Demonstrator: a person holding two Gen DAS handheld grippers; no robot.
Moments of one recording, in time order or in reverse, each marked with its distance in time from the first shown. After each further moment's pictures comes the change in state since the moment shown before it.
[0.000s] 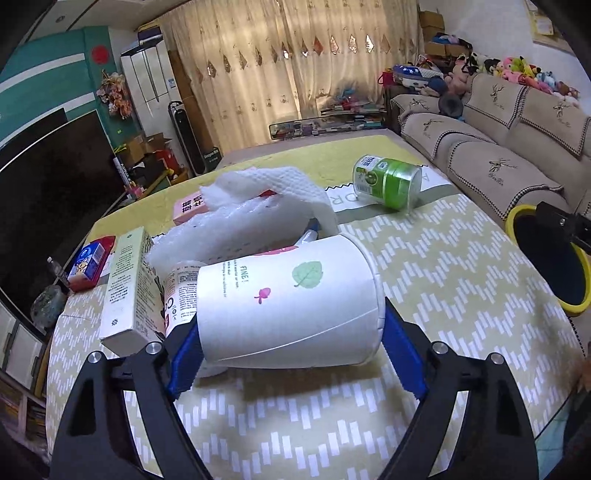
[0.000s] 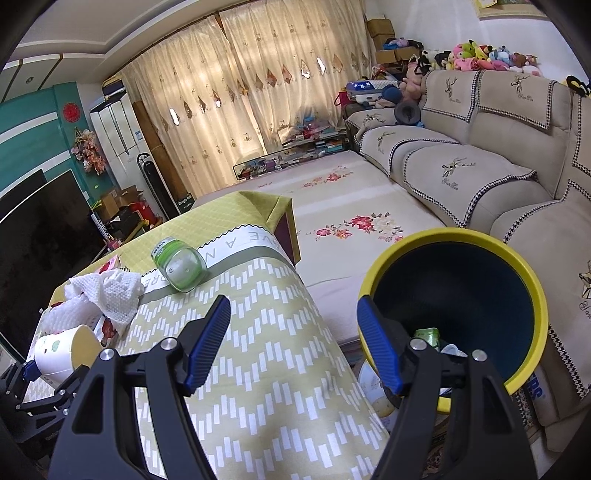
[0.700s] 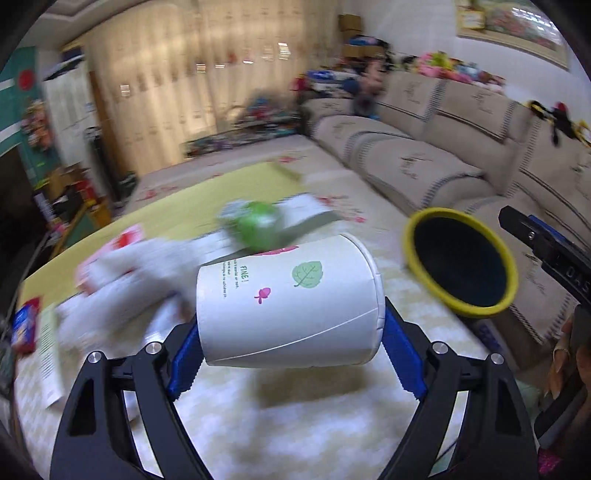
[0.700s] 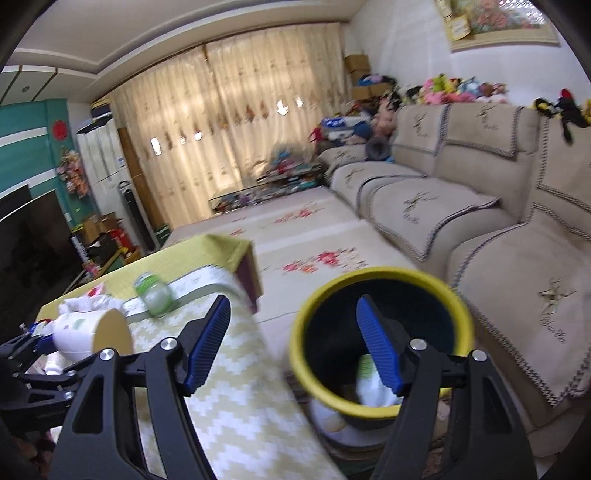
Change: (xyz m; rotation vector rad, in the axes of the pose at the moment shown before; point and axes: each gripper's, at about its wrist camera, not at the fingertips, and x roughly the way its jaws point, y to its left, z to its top) left arm -0.022 -0.083 0.043 0.164 -0.025 -0.342; right arm -0.078 -0.043 0.009 -0.004 -0.154 -0.125
